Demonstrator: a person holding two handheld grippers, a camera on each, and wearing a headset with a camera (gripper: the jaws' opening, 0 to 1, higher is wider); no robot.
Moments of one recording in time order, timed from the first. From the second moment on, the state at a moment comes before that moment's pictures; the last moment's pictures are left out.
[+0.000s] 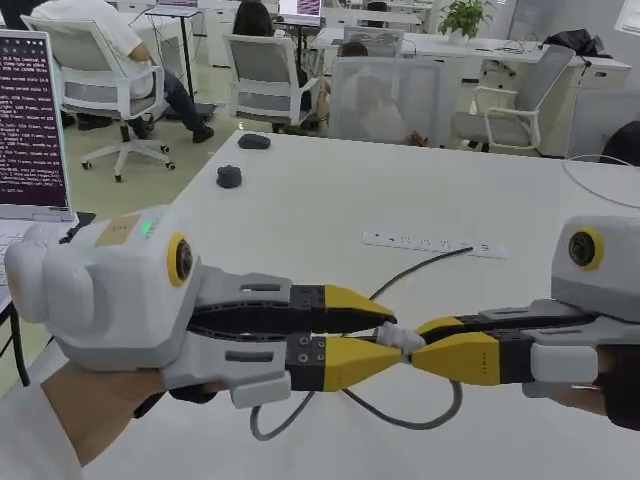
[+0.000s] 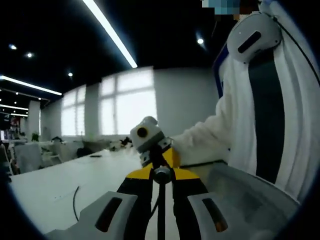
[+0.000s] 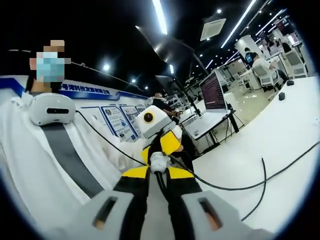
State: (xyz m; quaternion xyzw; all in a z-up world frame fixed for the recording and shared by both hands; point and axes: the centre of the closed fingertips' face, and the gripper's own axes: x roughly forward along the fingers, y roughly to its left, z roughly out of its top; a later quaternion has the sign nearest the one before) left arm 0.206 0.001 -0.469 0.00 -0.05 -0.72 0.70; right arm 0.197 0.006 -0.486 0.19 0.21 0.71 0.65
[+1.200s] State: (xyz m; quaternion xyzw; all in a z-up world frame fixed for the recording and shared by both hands) left arm 0.233 0.007 -0.489 -0.19 0.15 -0.66 0.71; right arm 0.226 0.001 -0.505 -0.16 0.05 0.63 0.76
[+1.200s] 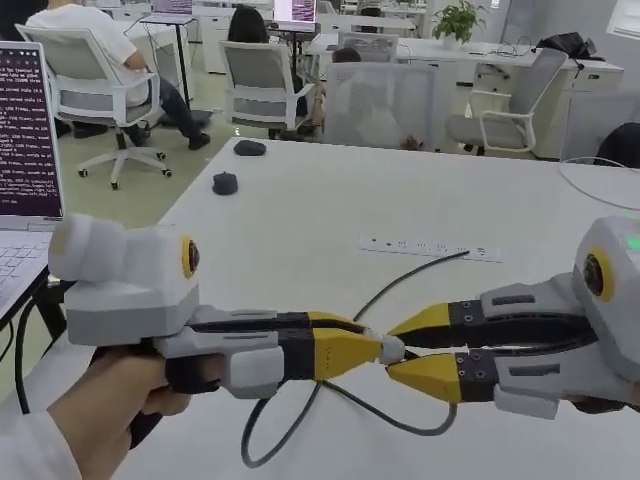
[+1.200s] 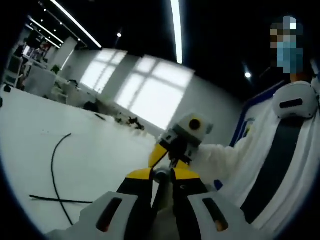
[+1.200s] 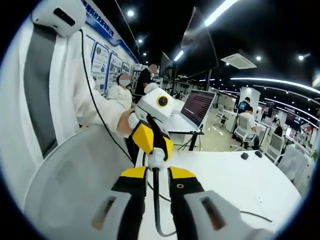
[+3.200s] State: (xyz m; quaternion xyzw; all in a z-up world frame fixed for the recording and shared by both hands) left arm 0.227 -0.008 -0.503 -0.08 0.07 -0.67 0.73; right arm 0.215 -0.003 -0.515 -0.14 0.08 0.63 0.76
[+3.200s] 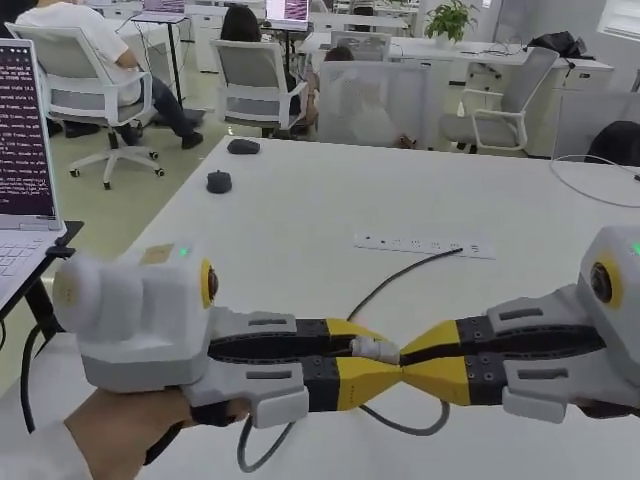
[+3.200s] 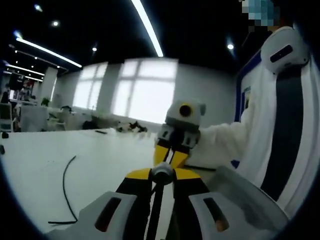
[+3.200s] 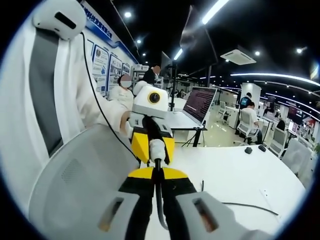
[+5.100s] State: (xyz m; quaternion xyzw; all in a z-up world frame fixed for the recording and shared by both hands) left arm 0.225 -0.002 -0.512 -0.07 0.08 -0.67 0.73; right arm 0.207 -0.006 -0.506 -0.13 0.08 0.63 0.76
